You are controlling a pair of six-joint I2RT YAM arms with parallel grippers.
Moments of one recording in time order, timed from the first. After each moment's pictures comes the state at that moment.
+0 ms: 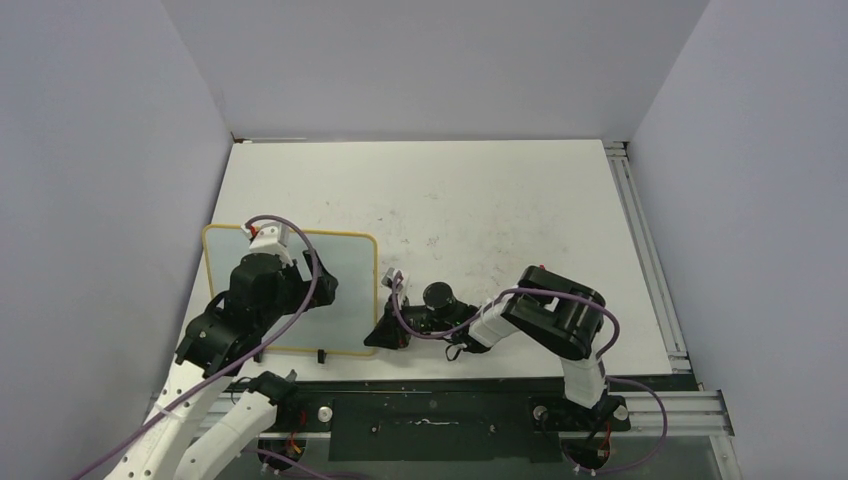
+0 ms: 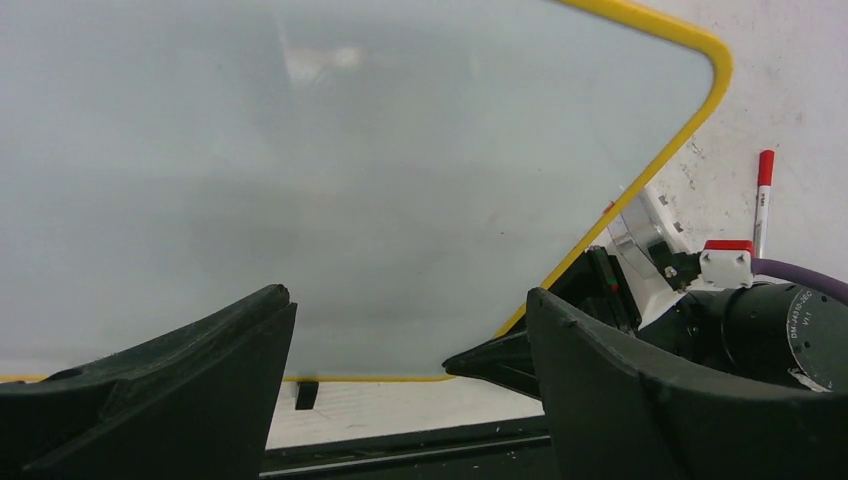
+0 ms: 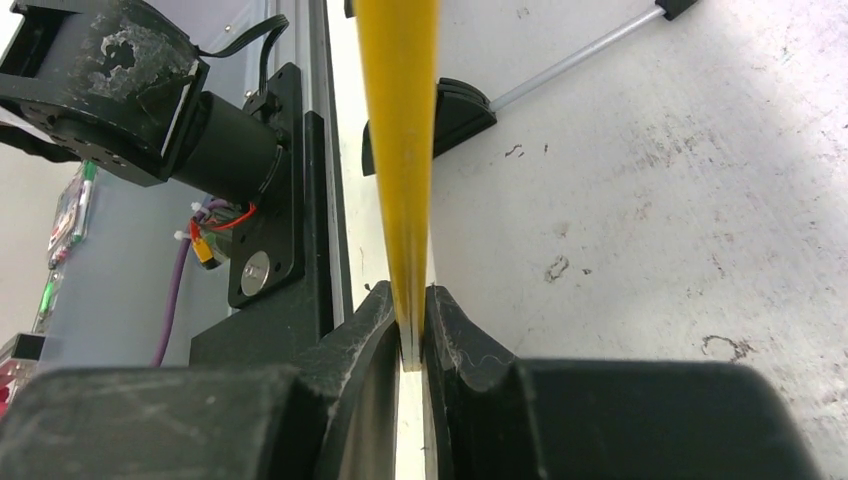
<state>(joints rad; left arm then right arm) -0.46 0.64 0.86 -0.82 -0.19 -0.55 1.03 1.94 0.68 1.00 -0.53 0.52</state>
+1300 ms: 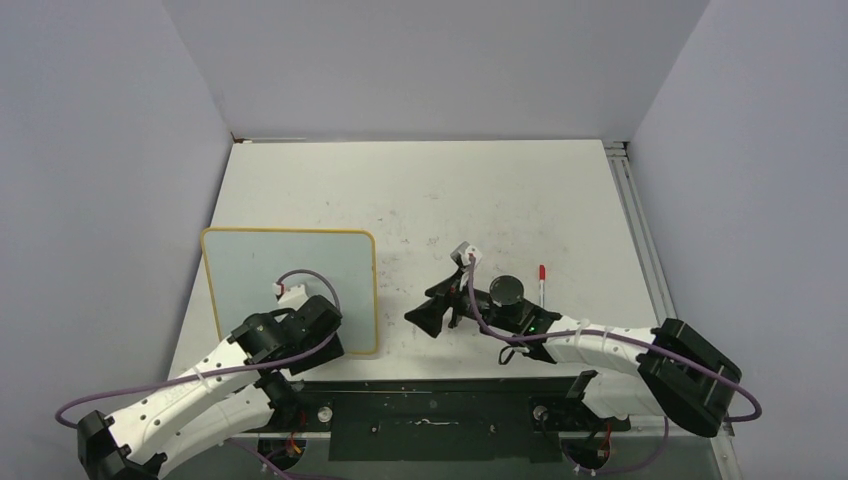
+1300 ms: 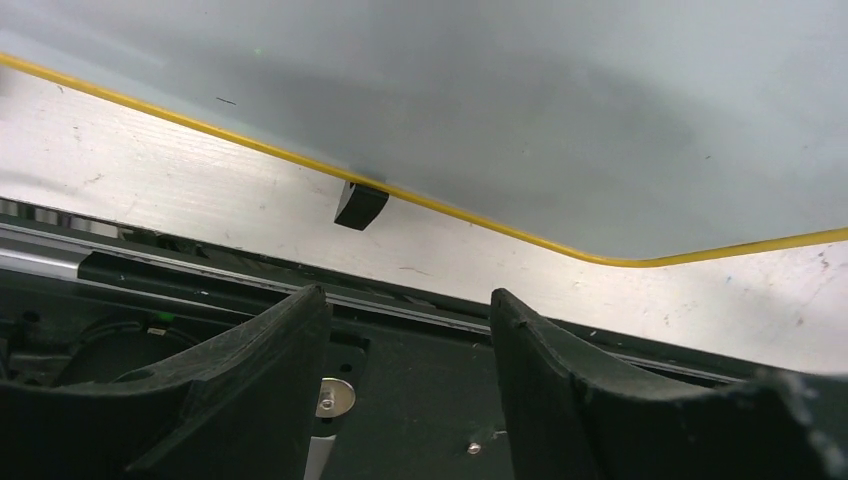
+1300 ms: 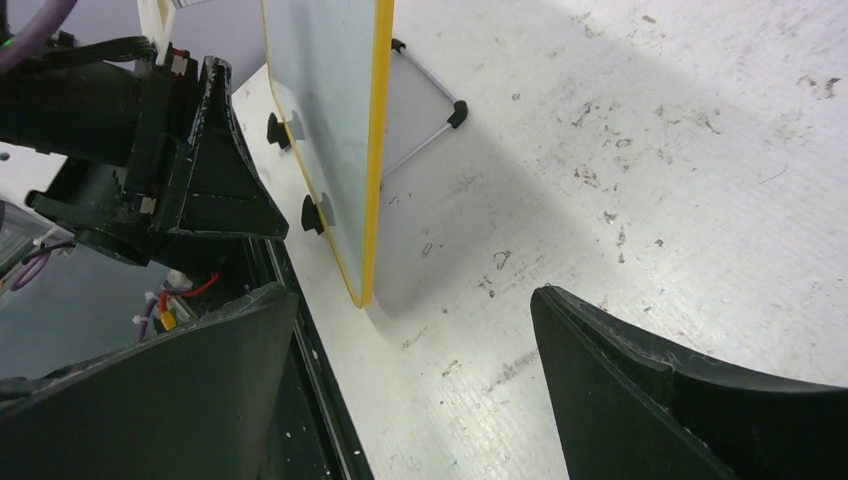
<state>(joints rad) -0.83 0.74 0.60 -1.13 -0.32 -1.17 0.90 1.26 0.41 0.68 -0.26 0.45</state>
